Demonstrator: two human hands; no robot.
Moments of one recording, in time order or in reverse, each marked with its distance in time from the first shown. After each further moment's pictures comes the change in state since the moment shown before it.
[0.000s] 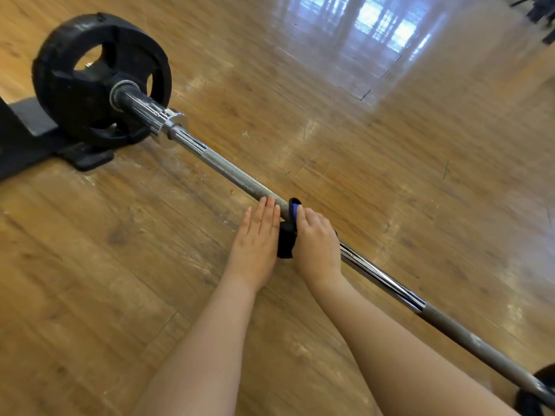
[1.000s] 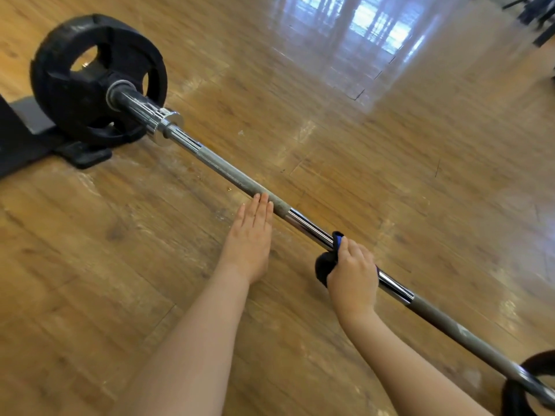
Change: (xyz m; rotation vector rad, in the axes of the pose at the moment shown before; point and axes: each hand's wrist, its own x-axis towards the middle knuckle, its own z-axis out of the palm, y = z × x) left_hand -0.004 -0.003 -0.011 0.062 -0.074 0.029; right_hand -0.065 0.044 -0.030 -0.089 0.016 0.261
